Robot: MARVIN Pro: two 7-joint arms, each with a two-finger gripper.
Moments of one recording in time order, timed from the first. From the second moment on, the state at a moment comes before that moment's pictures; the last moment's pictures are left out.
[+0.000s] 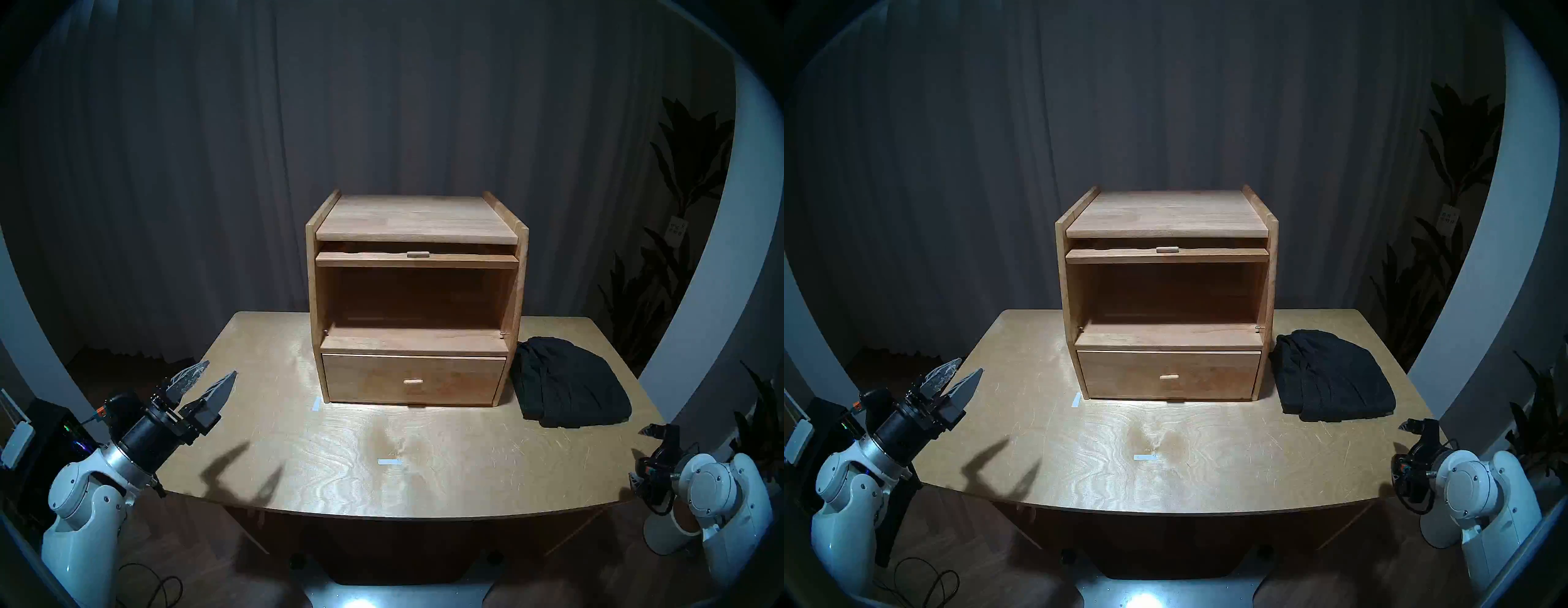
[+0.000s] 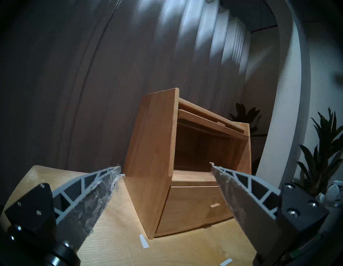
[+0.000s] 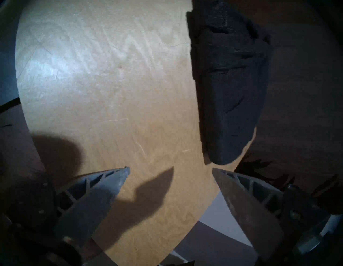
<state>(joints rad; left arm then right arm) 2.21 -1.11 -2.06 -1.98 -0.95 0.04 -0.77 -2.25 -0.95 2.05 -1.92 -0.79 0.05 0.67</state>
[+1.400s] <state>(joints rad) 2.19 -1.04 -2.09 -1.87 -1.12 0.19 -1.02 -1.70 -0.85 1.56 -1.58 -0.91 0.04 0.51</state>
